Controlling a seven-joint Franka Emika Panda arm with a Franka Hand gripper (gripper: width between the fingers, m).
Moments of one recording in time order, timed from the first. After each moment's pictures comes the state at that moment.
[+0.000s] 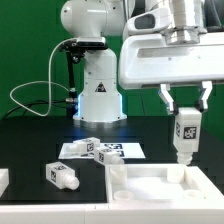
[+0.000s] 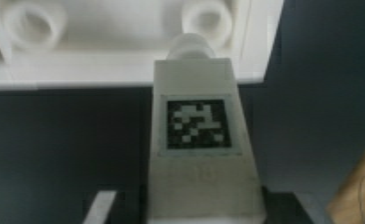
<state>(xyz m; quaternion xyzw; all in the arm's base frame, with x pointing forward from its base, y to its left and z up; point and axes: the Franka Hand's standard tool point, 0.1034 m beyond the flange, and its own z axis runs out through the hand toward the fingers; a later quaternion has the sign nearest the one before) 0.648 0.098 0.165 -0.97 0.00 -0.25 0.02</state>
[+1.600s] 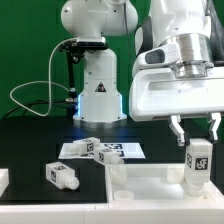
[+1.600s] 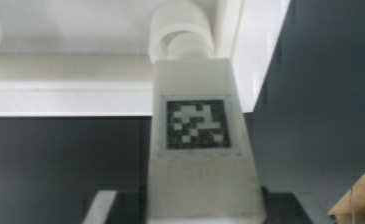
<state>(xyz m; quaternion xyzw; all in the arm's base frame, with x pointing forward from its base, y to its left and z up) 0.632 0.114 0.112 -0.97 -0.01 -0.26 0.02</state>
